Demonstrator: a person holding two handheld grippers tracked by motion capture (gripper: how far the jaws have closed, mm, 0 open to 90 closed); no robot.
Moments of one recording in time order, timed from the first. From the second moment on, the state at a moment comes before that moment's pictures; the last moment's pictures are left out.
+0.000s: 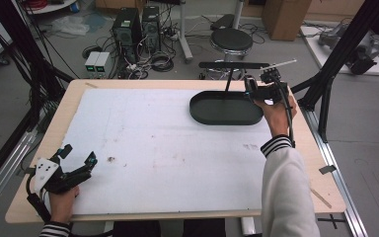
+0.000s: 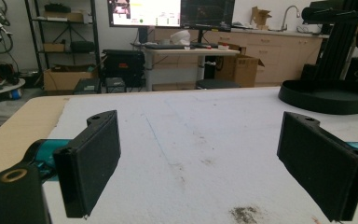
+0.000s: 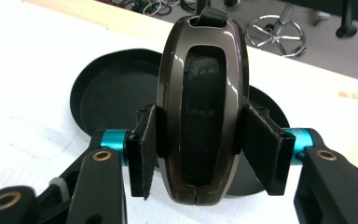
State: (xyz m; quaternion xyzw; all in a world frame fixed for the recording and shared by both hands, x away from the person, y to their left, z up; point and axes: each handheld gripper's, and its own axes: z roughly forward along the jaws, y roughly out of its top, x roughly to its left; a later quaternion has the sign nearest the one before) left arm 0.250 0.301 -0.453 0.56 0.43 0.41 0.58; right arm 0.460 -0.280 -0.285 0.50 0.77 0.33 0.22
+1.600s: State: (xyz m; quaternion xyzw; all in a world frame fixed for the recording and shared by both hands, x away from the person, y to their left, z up) left arm 0.251 0.302 -0.453 0.56 0.44 0.40 0.58; right arm 0.487 -0.275 -0.271 0.50 0.74 0.33 0.29
